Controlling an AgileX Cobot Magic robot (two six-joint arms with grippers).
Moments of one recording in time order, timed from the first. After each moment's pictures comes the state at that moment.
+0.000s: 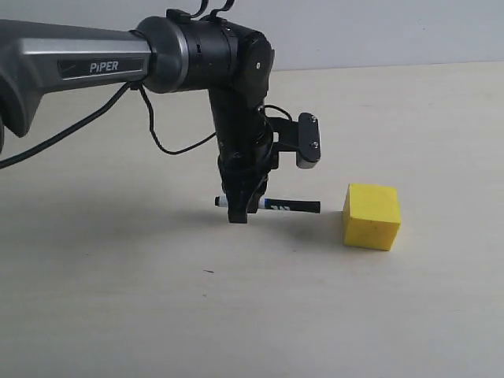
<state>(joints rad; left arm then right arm) -0.75 2.30 -1.82 -0.06 1.11 0.99 -0.04 0.01 0.00 0.06 0.12 0.19</state>
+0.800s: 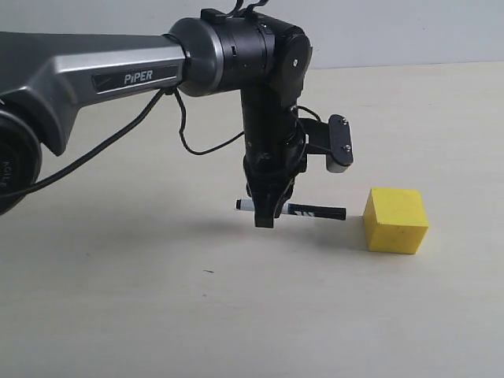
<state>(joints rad) -0.82 2.35 -1.95 -0.06 1.21 0.94 -0.04 0.01 0.00 0.06 0.12 0.19</state>
